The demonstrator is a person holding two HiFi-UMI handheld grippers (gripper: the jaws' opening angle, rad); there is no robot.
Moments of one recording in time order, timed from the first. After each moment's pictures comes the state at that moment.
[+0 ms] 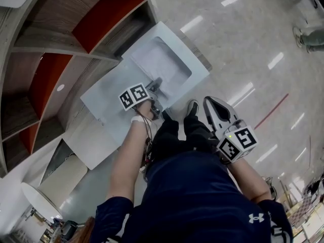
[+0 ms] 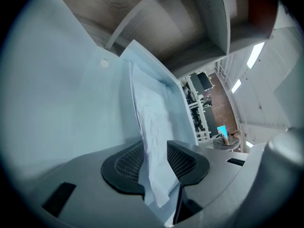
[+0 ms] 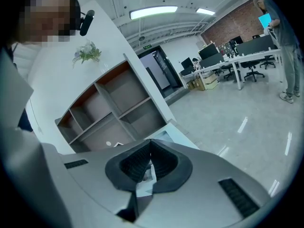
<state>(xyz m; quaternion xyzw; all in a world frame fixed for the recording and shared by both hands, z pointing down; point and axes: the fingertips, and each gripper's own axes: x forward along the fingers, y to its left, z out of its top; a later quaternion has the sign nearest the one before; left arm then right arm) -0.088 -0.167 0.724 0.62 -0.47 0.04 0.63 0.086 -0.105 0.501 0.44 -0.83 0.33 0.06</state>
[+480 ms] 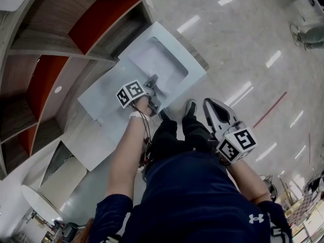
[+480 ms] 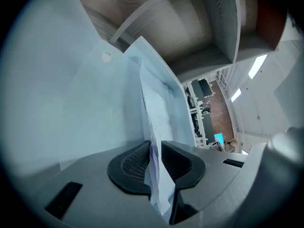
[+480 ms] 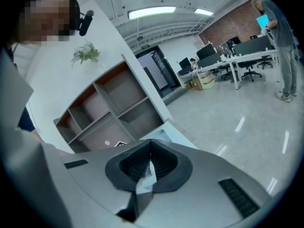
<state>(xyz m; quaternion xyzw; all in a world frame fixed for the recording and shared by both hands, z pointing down) -0.086 -0.183 0.731 0.60 -0.47 0.00 0.65 0.096 -0.096 0.504 0.45 -0.83 0.33 0.06</state>
